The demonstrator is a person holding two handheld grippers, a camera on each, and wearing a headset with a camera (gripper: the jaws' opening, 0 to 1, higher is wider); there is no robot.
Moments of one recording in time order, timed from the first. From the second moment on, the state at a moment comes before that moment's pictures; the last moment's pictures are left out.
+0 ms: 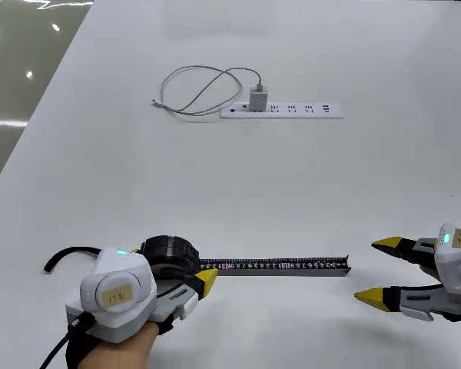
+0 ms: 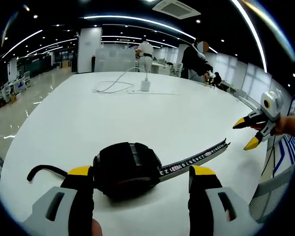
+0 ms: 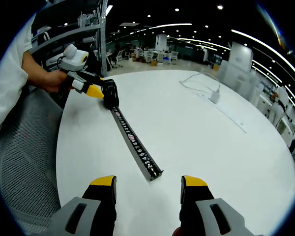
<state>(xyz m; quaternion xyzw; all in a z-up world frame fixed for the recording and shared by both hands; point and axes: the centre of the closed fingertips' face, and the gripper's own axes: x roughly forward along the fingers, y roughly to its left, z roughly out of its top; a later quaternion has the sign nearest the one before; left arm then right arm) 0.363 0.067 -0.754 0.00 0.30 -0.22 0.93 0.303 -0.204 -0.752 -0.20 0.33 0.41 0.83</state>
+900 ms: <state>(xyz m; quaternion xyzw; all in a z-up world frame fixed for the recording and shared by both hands) 0.373 0.074 -0.761 -0.01 0.30 -0.17 0.94 0.322 -0.198 -0.761 -0.23 0.35 0.45 0.79</state>
